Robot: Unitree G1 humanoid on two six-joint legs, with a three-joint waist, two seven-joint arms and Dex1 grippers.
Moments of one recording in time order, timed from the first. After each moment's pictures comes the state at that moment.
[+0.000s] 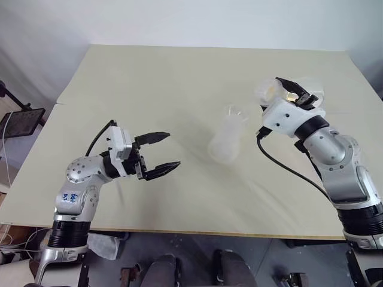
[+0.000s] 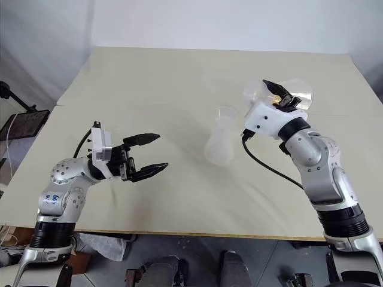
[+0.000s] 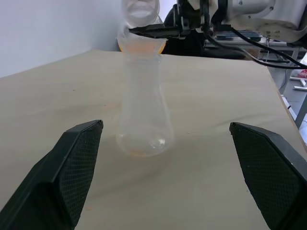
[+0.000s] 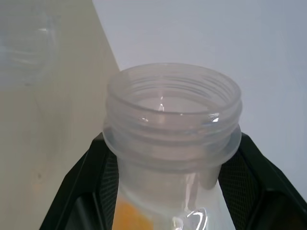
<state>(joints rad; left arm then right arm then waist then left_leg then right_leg) -0.38 0.50 0.10 -0.07 -0.51 0.17 -1.04 -0.55 -0.74 0.09 -0.19 -0.41 0.07 0.32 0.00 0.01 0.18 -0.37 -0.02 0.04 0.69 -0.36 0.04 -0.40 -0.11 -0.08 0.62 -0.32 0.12</state>
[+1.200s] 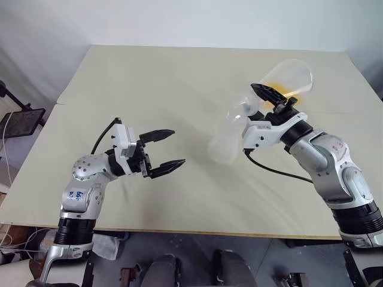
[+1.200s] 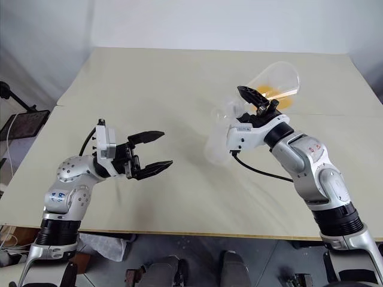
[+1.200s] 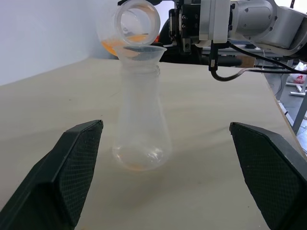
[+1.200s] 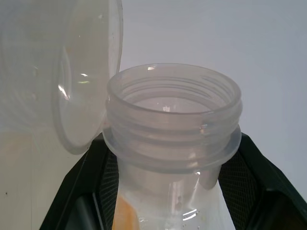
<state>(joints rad) -0.41 0.47 0.08 -0.06 -0.51 0.17 -1.03 -0.55 -0.74 0.14 -0.17 -0.67 -0.17 0.31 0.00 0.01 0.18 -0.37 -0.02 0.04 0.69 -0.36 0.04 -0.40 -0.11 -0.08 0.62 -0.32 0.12</state>
